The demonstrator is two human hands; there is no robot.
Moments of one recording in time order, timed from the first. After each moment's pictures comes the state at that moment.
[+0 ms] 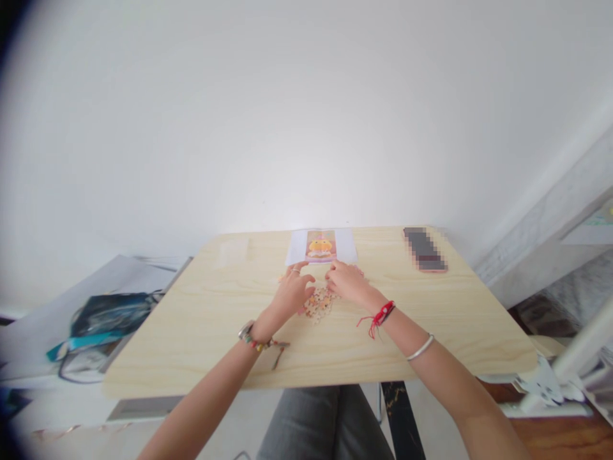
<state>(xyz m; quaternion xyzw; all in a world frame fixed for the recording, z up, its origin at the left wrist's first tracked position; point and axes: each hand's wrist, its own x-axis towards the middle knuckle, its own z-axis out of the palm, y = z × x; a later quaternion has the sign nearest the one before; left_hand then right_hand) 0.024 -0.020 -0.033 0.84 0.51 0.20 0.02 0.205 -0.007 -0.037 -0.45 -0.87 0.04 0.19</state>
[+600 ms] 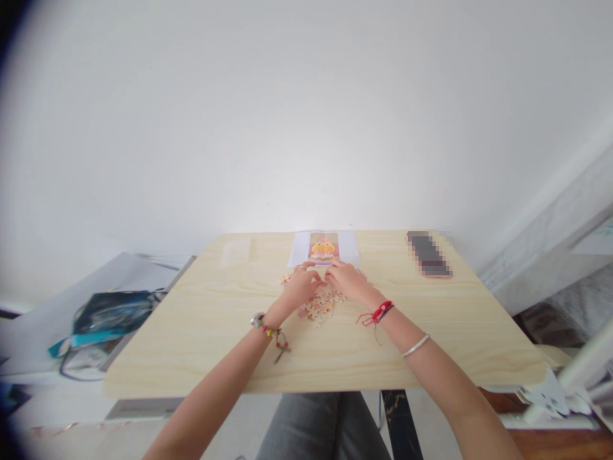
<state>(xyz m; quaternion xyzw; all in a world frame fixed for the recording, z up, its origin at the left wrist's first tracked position) 0.035 0.001 -0.036 0.82 0.51 0.24 0.09 0.201 0.012 -0.040 -0.44 -0.87 0.06 0.20</state>
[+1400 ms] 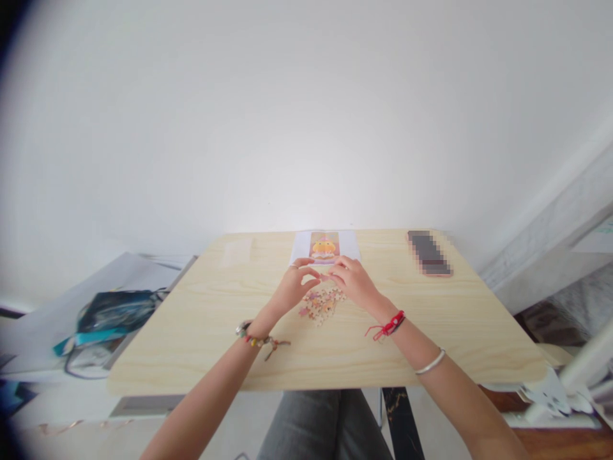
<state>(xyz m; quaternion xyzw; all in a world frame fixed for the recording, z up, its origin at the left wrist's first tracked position) 0.019 -0.010 -0.021 0.80 0.46 0.34 0.16 0.208 -0.017 -0.023 -0.41 -0.85 0.01 0.34</state>
